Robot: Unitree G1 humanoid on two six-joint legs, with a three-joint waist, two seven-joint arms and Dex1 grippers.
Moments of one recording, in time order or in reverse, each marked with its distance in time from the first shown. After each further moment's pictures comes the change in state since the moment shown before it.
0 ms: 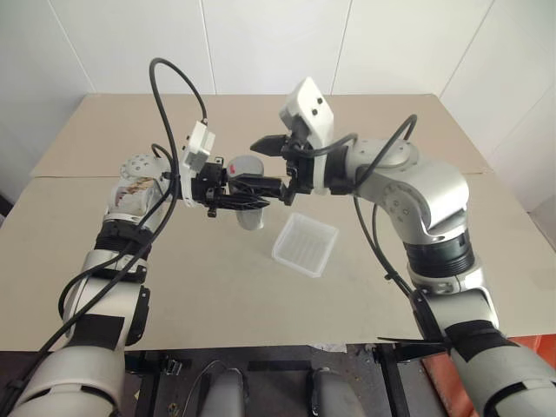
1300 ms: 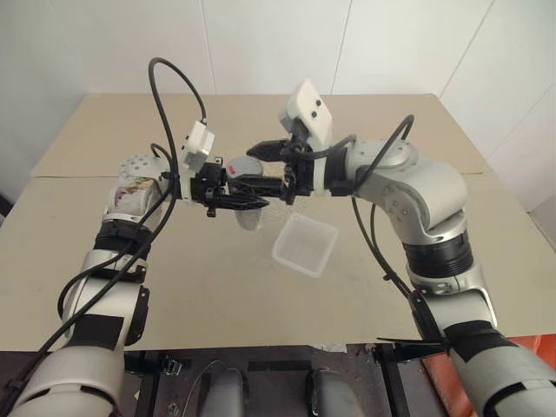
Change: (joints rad) left arm -0.002 0.004 0.000 0.000 0.000 0.000 -0.001; right arm 0.002 0.012 -0.001 0.000 0.001 0.000 0.049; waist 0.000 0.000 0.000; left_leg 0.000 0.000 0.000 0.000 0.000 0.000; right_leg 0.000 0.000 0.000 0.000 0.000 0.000
